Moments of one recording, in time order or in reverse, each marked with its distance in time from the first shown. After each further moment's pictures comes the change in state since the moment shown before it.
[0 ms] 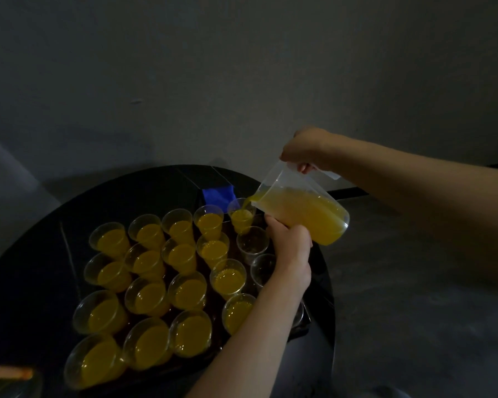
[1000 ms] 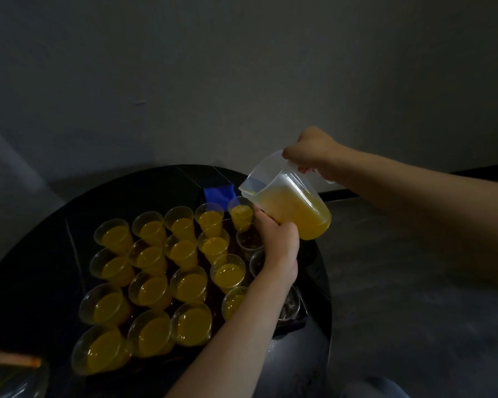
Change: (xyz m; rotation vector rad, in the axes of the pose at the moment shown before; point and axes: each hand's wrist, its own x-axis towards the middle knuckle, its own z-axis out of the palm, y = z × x) left_hand 0.003 -0.003 -0.013 0.015 0.045 0.134; right_hand -0.017 0.015 0.004 0.171 0.156 -0.045
